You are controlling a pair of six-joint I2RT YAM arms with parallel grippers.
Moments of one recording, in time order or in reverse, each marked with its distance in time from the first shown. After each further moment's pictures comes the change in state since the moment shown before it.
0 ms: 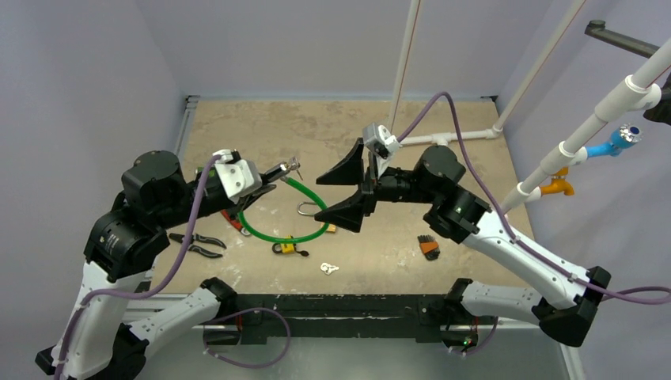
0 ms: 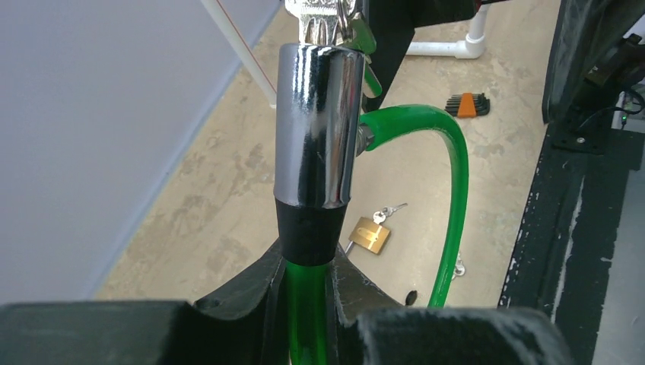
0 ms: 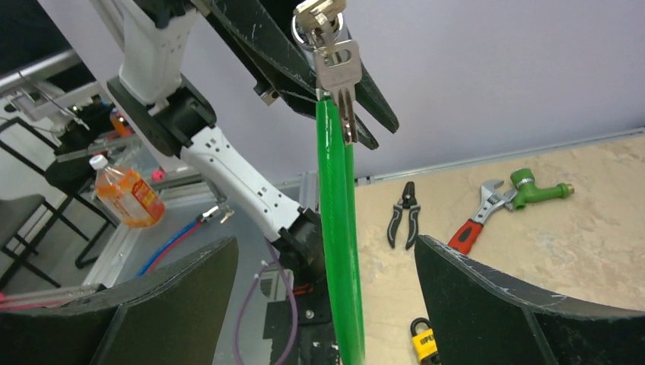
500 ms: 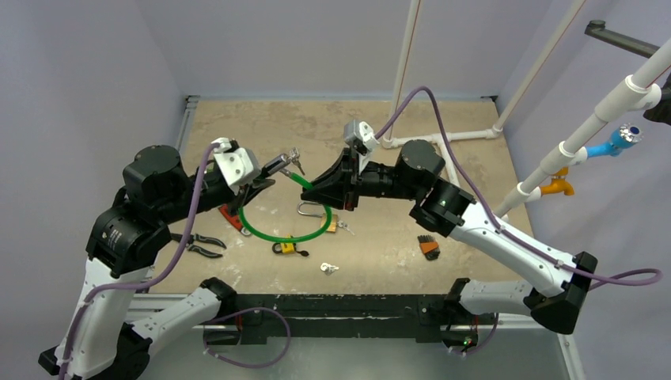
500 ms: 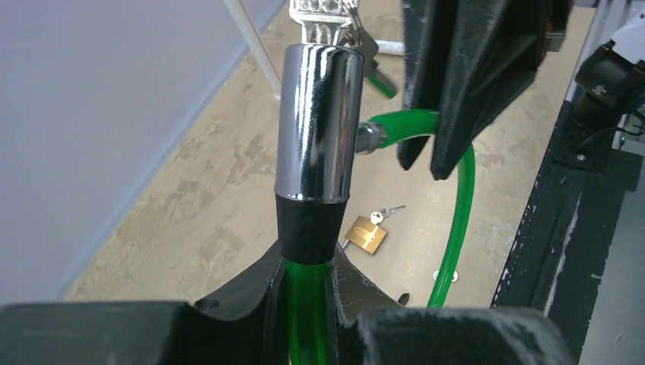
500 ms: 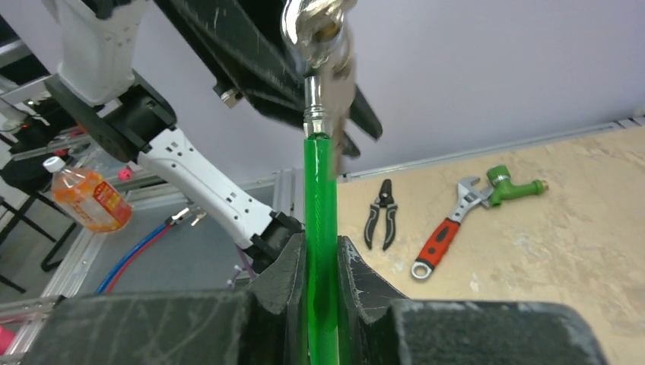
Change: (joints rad) left arm 0.022 0.031 0.011 -0.003 0.011 -0.065; right arm 0.053 0.122 0.076 -0.033 0.069 -0.088
